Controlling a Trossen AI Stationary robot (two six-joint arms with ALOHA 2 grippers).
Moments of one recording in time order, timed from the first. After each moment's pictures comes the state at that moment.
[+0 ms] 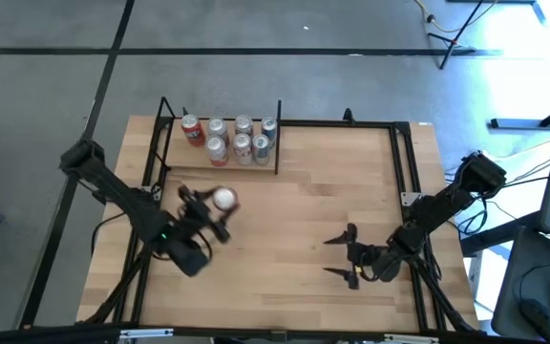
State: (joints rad) left arm -0.65 1.40 1.04 -0.66 -1.37 -0.91; right arm 0.79 1.46 0.44 0.49 0.70 0.42
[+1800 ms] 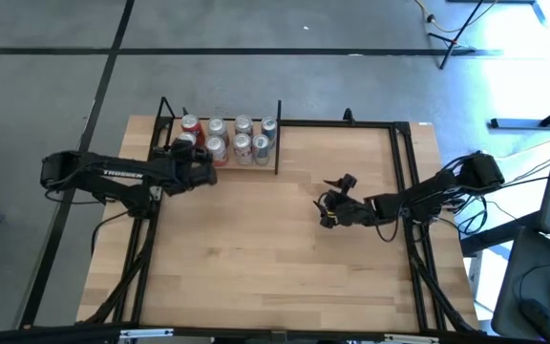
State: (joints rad) left arm 0.21 1.15 0.53 -0.66 -1.28 -1.01; right arm 0.21 1.46 0.44 0.29 0.75 0.14
